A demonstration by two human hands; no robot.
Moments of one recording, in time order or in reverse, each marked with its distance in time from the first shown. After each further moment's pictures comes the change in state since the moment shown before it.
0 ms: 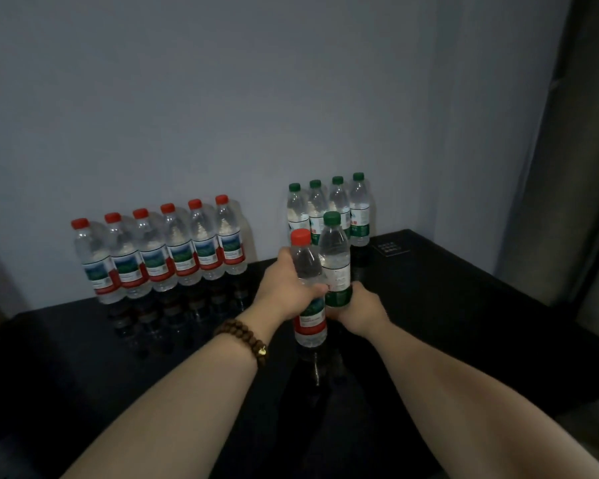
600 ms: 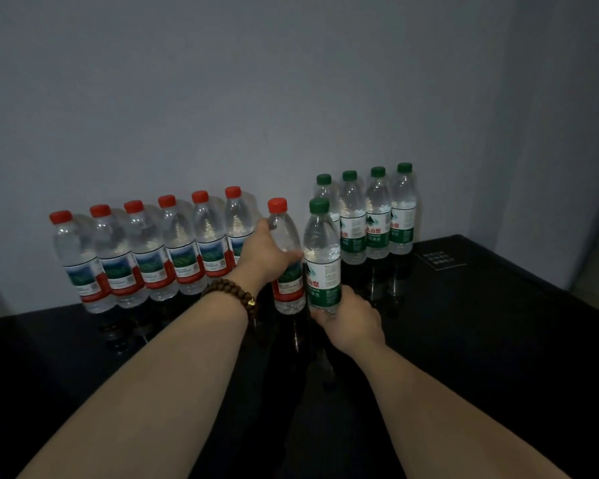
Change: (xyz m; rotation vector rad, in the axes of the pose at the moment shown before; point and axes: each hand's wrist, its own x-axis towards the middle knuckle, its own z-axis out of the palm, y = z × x) left_hand 0.147 -0.066 -0.042 -0.006 0.140 -0.131; right_hand 0.093 -0.034 0.085 -0.107 0.146 -0.211
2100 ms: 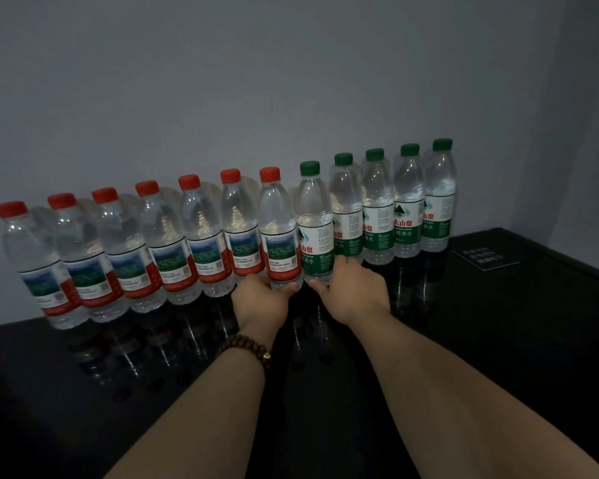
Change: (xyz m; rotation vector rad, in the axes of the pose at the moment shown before) left_hand 0.051 -0.128 0.062 0.024 0.321 -0.184; right_hand 0.108 -0.012 0.054 -0.412 0.165 -0.205
